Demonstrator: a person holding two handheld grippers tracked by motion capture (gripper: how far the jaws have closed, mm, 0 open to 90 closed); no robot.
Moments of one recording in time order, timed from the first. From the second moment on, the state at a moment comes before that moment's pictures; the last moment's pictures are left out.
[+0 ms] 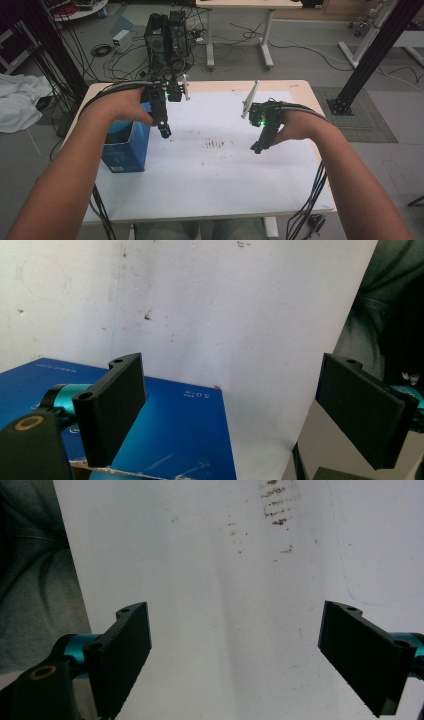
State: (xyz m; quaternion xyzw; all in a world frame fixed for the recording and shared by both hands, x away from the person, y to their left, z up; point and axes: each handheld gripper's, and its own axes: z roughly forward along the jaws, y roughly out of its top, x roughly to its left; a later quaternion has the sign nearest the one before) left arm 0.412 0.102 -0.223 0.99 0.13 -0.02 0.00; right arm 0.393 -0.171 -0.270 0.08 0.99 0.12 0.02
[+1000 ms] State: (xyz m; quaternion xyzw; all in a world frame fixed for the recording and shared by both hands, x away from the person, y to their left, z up) left arm 0.408 0.096 -0.225 0.99 0.12 -0.02 0.00; right arm 0.395 -0.174 -0.277 0.08 0.99 0.11 0.01
